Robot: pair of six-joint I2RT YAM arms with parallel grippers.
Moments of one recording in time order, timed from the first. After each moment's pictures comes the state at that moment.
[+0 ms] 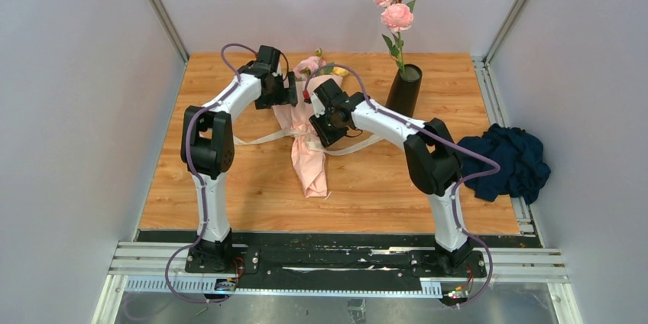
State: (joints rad) left arm -0.24 2.09 1.71 -0.62 -0.03 -0.36; right arm 0.70 2.08 1.67 -0.65 -0.13 0.00
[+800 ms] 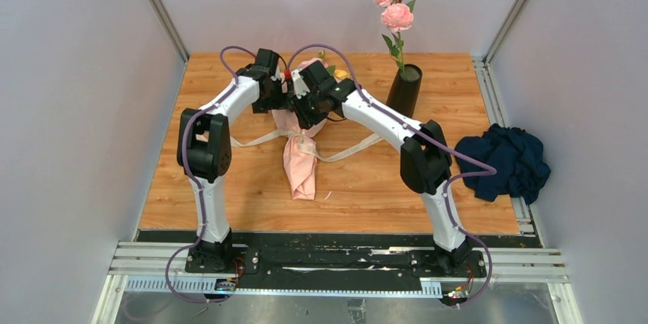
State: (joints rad) left arm -0.24 2.05 1.67 -0.65 -0.03 -0.32; right arm 0.76 2.13 1.96 -0.68 -0.16 0.00
